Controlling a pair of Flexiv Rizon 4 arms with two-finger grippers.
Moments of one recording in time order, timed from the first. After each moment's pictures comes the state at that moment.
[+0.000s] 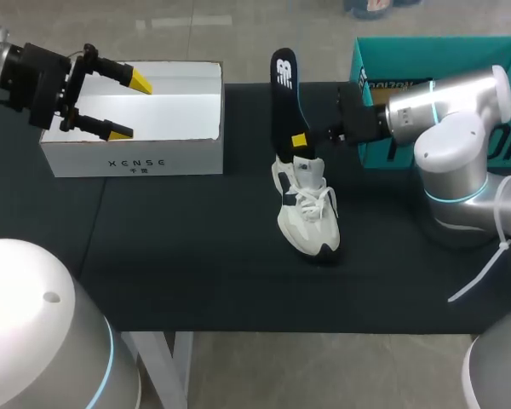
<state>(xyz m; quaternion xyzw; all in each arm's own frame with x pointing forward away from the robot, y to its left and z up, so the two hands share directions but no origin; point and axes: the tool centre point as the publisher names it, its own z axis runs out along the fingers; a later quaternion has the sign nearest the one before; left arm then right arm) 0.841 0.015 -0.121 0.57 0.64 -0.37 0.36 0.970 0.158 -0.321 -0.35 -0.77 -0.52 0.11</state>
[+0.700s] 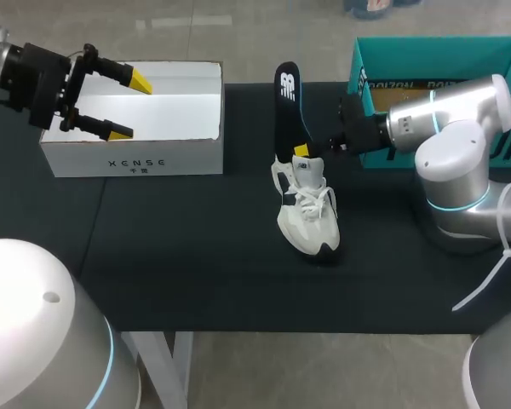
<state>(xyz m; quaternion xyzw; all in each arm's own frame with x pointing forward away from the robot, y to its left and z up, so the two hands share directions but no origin) 0.841 0.015 -0.121 0.57 0.64 -0.37 0.36 0.963 0.152 -0.335 -0.37 -0.77 -0.51 0.12</state>
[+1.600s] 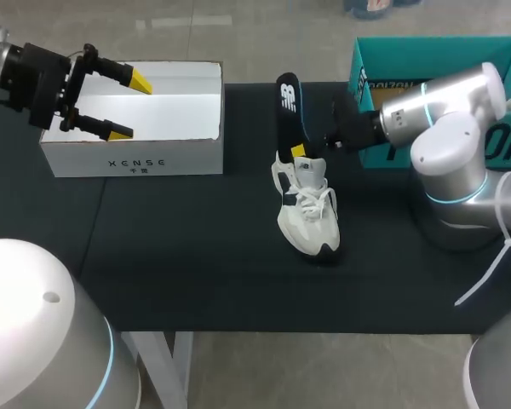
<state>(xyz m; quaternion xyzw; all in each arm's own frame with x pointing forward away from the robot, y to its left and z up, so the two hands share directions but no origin) 0.841 0.015 -0.121 0.57 0.64 -0.37 0.36 0.959 0.157 -0.345 -0.38 -0.78 -0.47 0.13</state>
